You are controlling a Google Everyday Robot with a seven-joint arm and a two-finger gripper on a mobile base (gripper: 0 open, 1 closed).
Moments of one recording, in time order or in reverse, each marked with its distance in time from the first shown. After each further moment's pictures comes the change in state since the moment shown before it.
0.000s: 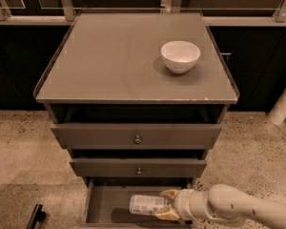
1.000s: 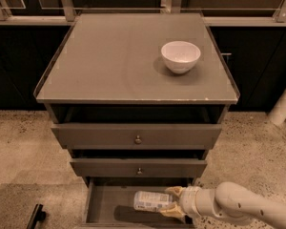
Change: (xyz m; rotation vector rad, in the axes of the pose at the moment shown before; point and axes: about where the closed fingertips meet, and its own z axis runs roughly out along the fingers) arm -0.004 -0.012 -0.025 0.028 -0.014 -0.016
